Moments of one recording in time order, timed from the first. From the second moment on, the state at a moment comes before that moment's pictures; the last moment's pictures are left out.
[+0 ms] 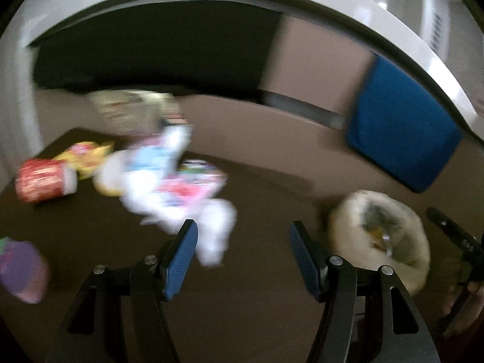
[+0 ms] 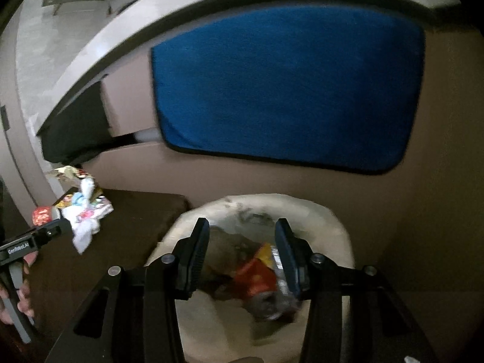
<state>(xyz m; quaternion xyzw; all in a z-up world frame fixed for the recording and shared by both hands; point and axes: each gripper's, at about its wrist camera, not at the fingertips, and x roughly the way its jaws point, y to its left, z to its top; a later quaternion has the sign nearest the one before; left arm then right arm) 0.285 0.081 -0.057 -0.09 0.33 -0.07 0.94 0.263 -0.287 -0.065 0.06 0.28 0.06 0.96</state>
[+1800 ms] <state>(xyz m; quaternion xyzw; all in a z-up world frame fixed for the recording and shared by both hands) 0.267 0.288 -0.098 -0.26 0.39 -0.01 0.88 0.377 -0.001 -0.129 0.00 0.40 0.25 0.88</state>
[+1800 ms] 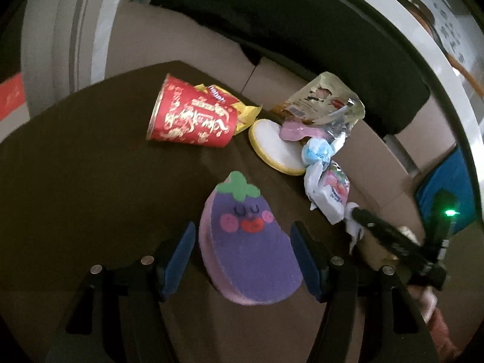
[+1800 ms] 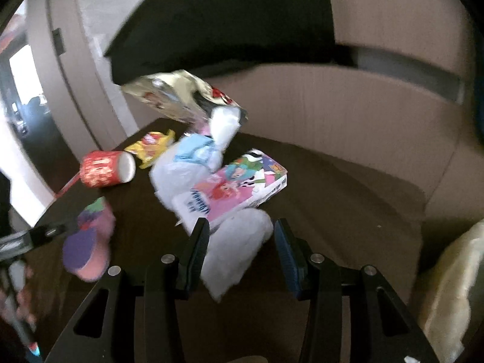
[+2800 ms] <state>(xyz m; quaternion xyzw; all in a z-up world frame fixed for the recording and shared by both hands) 0.286 0.199 -0.071 -0.22 0.34 0.01 0.91 0.290 -0.106 -0.123 0.04 0.38 0.26 0.89</state>
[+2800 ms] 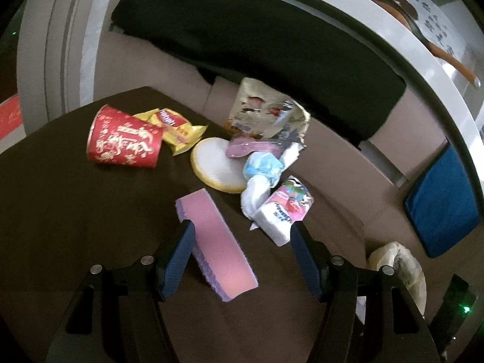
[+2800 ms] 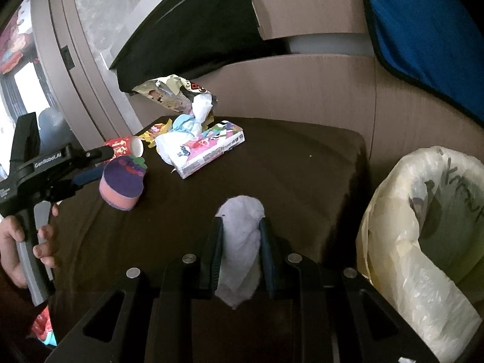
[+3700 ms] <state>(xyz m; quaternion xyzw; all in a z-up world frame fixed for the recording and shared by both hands) 0.323 0.178 -0.103 -0.19 0.37 0.15 0.90 0.278 -0.128 -0.122 0.04 0.36 0.23 0.90</state>
